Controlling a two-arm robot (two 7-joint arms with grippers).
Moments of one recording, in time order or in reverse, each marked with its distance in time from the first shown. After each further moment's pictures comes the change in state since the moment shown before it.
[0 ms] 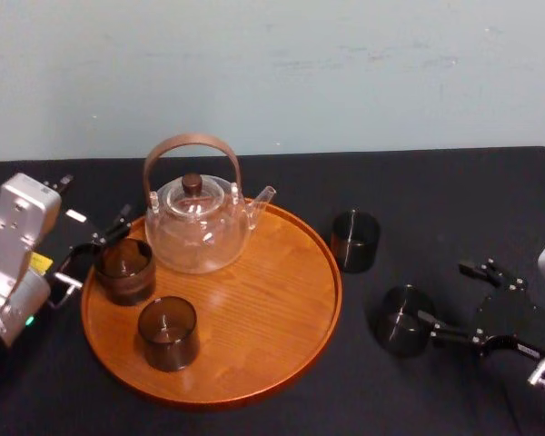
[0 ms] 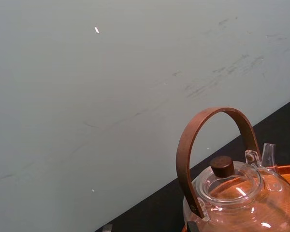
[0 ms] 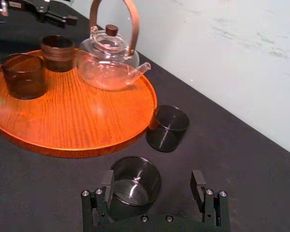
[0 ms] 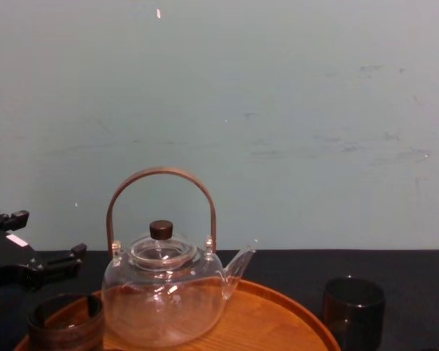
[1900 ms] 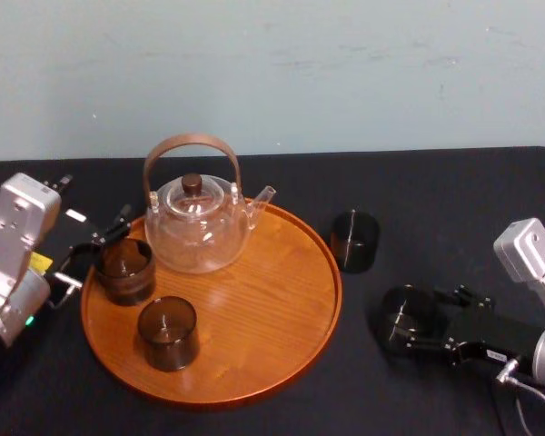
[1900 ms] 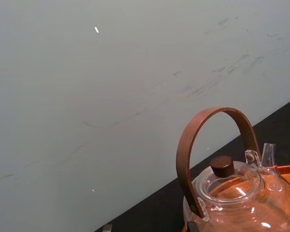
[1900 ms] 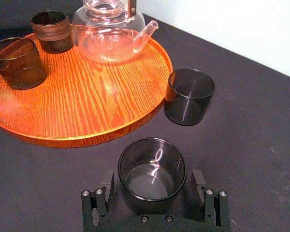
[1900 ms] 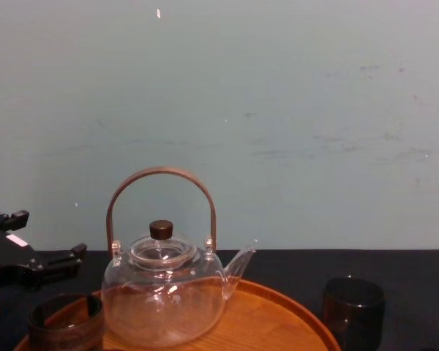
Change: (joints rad) left arm 0.000 0.000 0.000 0.000 0.000 0.000 0.000; right arm 0.124 -0.111 -0.057 0.105 0.034 0.227 0.086
